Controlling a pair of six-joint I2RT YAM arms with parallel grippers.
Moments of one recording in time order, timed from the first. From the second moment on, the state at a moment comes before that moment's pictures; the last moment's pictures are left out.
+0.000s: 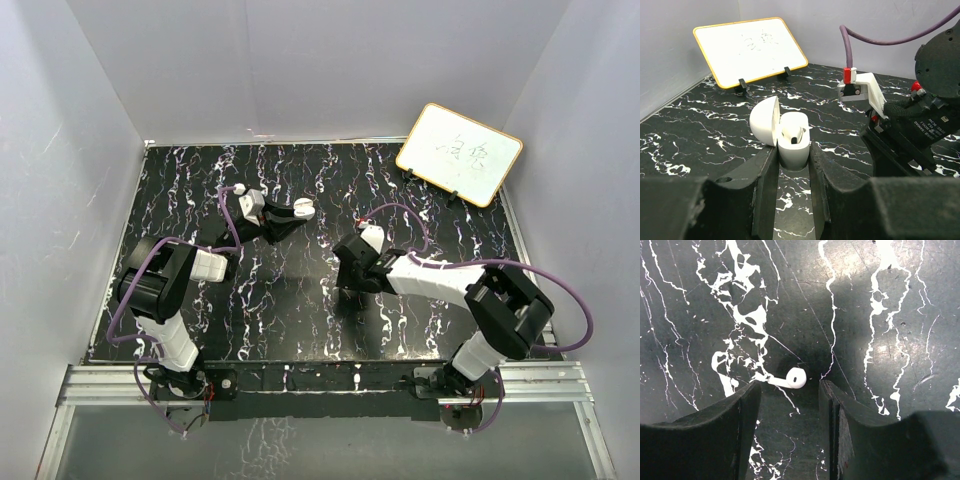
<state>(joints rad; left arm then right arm) -0.31 1.77 0.62 1.49 0.91 -0.27 0.81 1.55 0.85 -0.35 0.31 0.89</state>
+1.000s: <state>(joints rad) -0.31 1.77 0.62 1.49 0.91 -0.29 0.80 1.58 0.83 -0.31 0.32 0.89</state>
